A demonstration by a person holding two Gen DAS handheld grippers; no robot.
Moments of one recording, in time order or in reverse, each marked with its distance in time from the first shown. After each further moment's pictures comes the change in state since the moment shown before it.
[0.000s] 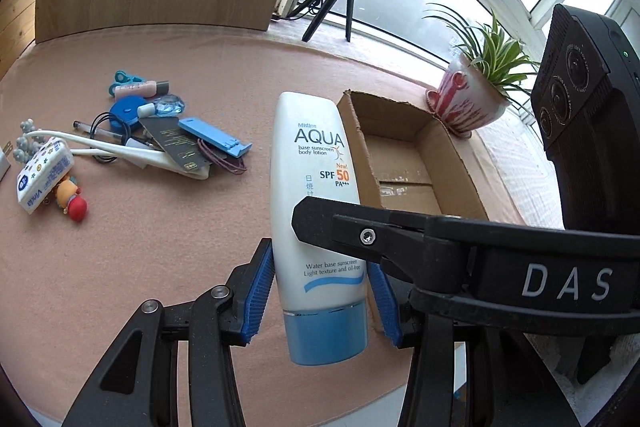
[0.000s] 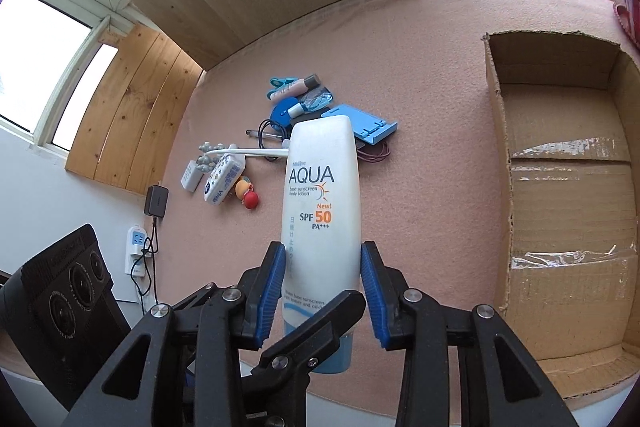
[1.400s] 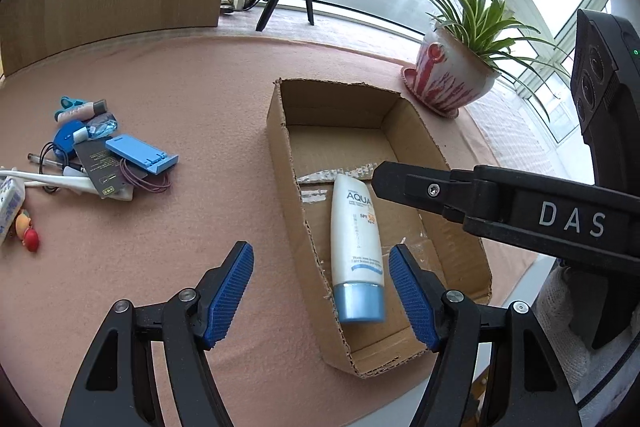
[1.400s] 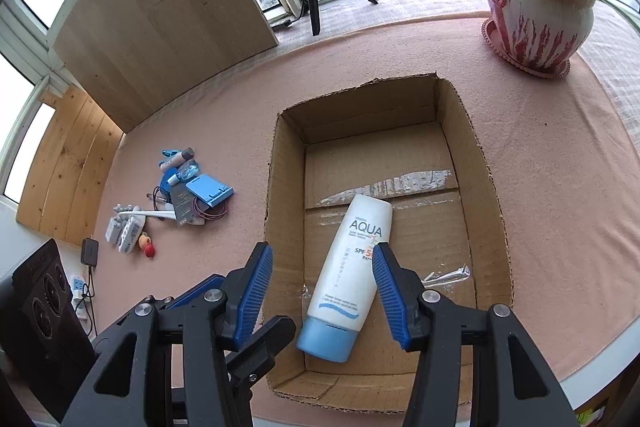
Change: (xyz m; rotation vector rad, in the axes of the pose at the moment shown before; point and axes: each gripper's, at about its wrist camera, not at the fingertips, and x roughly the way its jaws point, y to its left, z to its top) left arm 0.043 -0.059 0.013 0.071 0.041 0.033; right arm -0.074 -0.096 0.011 0.080 -0.153 -0.243
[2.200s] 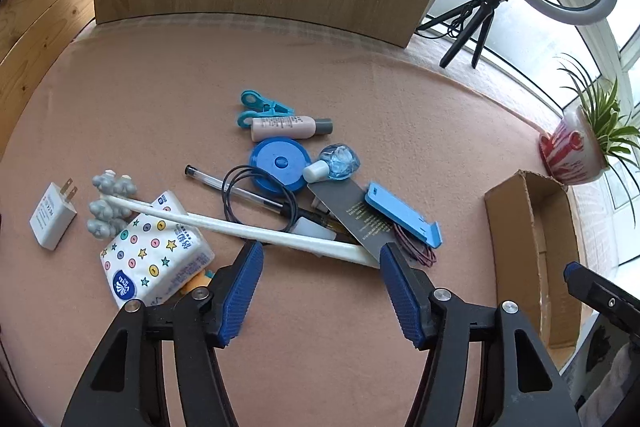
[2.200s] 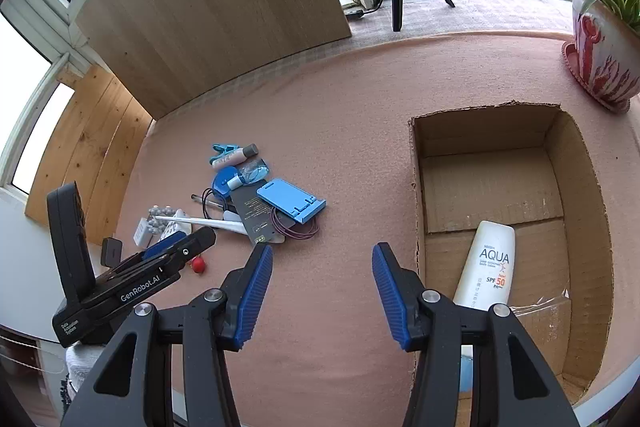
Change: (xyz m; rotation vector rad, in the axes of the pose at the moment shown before) left arm -0.015 0.223 0.059 -0.211 0.042 0.200; right arm 0.038 0.101 0.018 -0.053 0.022 0.053
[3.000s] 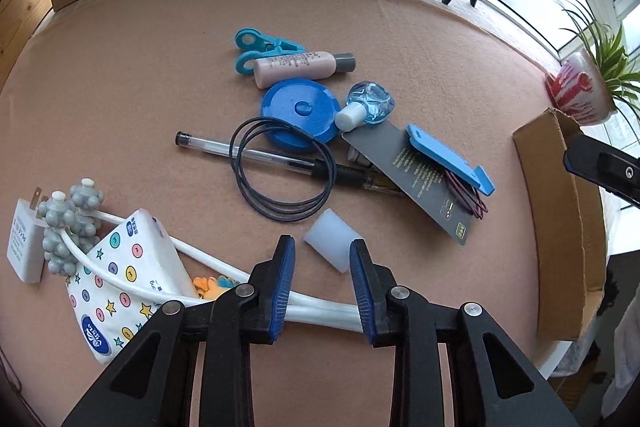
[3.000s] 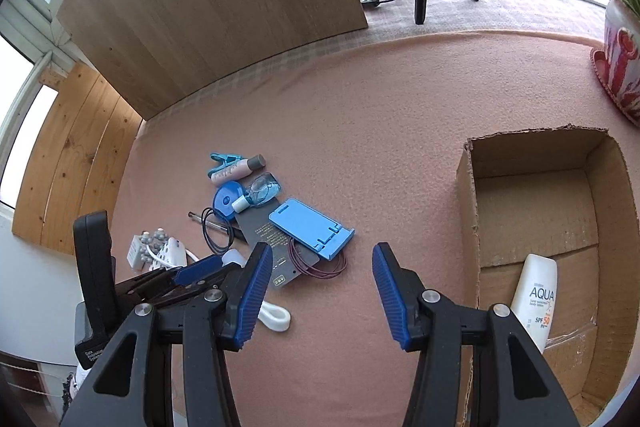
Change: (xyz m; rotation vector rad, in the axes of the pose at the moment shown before) left arm 0.037 0.028 -0.012 0.125 0.162 -0.039; right arm 0.054 0.034 0.034 -0.010 0.051 -0.023
